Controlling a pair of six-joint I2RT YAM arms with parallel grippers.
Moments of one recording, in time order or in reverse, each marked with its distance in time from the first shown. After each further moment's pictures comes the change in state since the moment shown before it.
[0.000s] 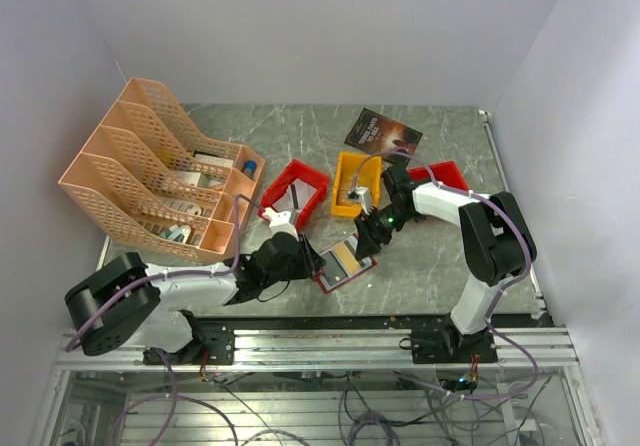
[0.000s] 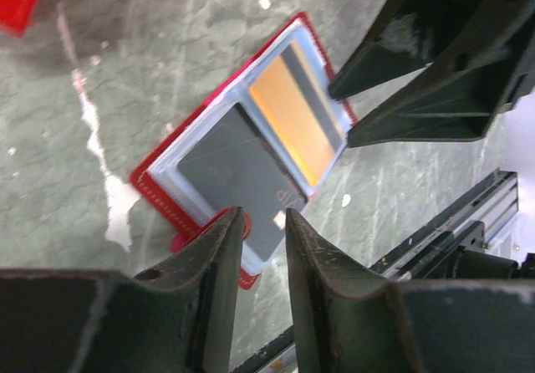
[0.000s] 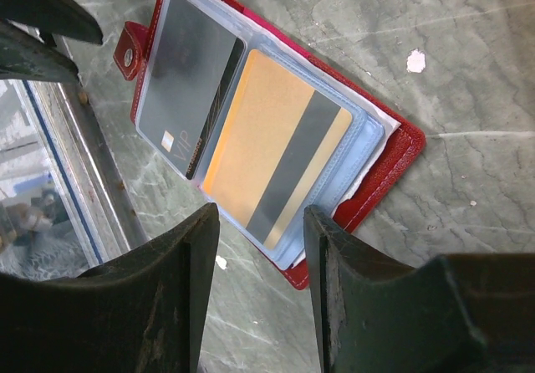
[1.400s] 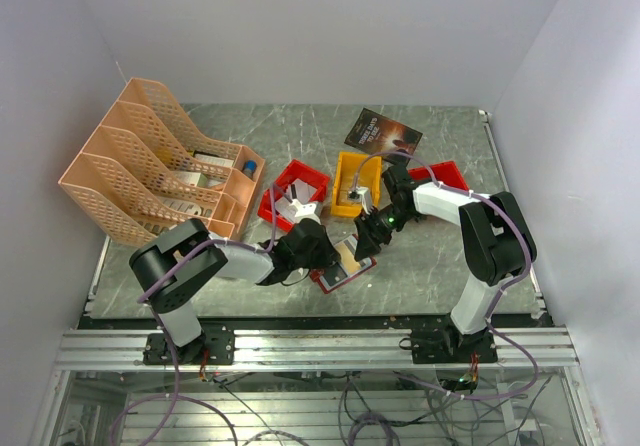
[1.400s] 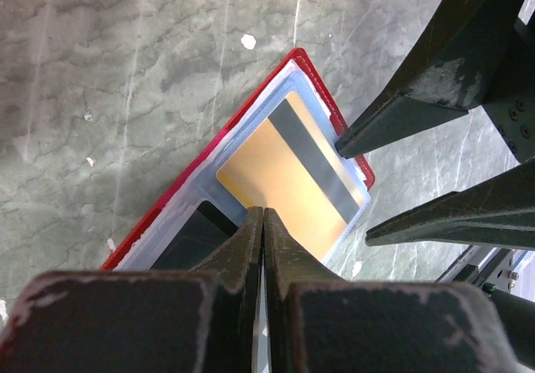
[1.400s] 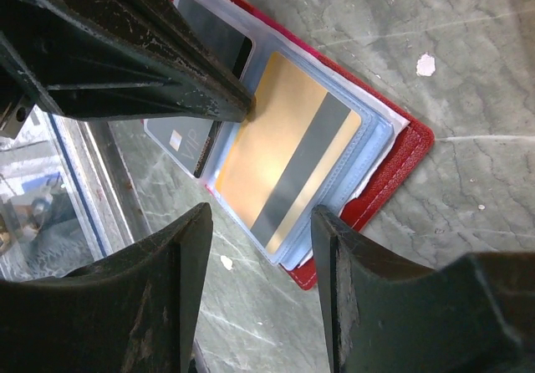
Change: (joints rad) left arm 0.043 0.389 0.214 0.133 0.099 0.042; right arm -0.003 0.001 0.000 -0.005 -0.024 -0.006
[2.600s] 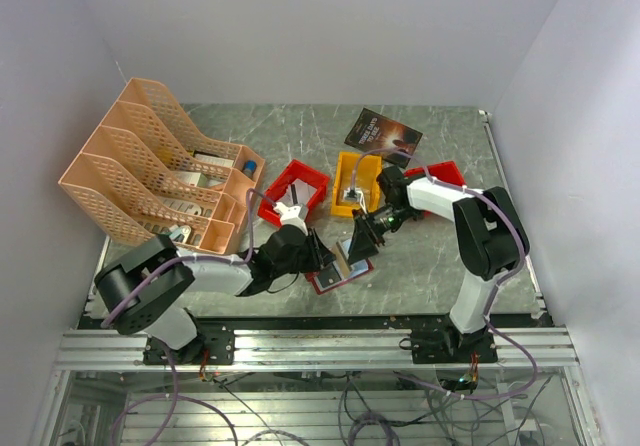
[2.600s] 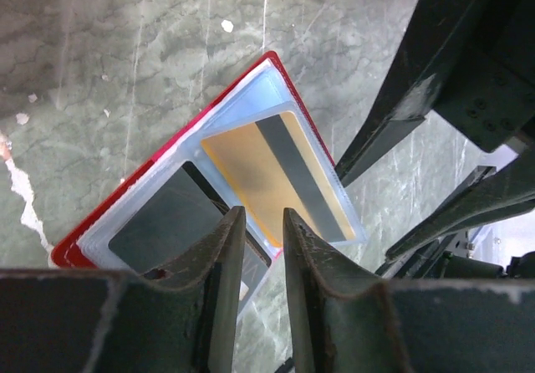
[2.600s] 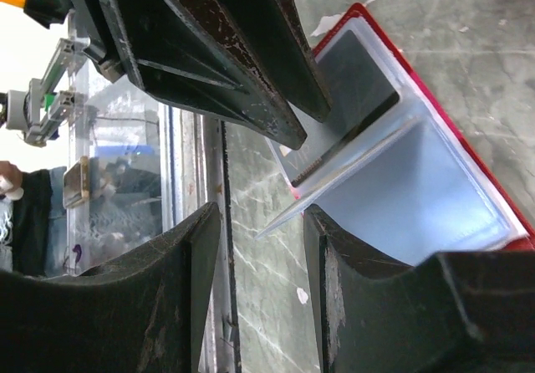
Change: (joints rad) left arm 0.008 -0.179 -0.144 0.063 0.014 -0.009; right arm 0.012 0.043 0.066 -0.181 -0.308 -0.210
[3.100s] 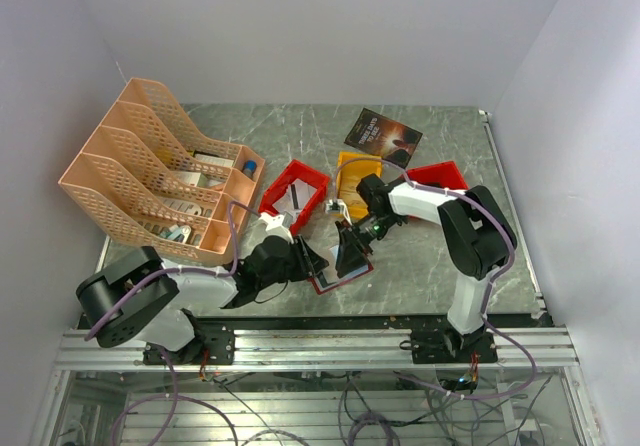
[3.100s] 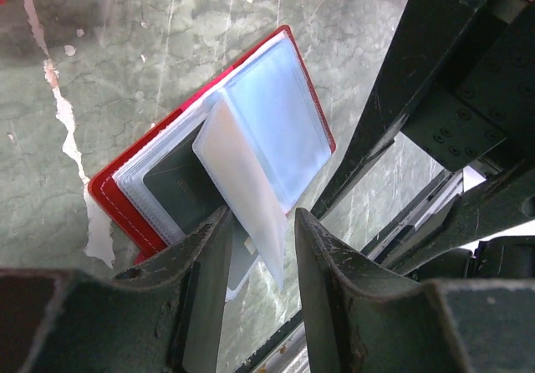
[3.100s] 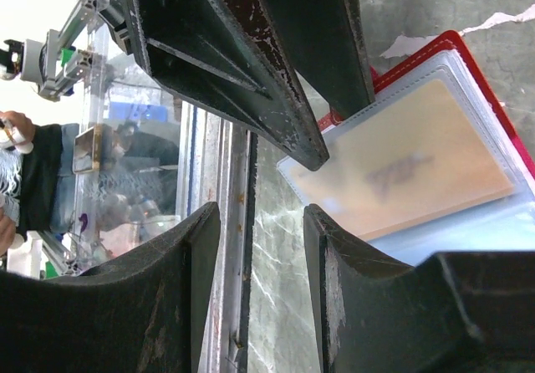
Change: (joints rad) left arm 0.002 -0.130 -0.159 0.078 -0.003 -0.090; right arm 0.136 0.051 0.023 -0.021 -0.043 -0.052
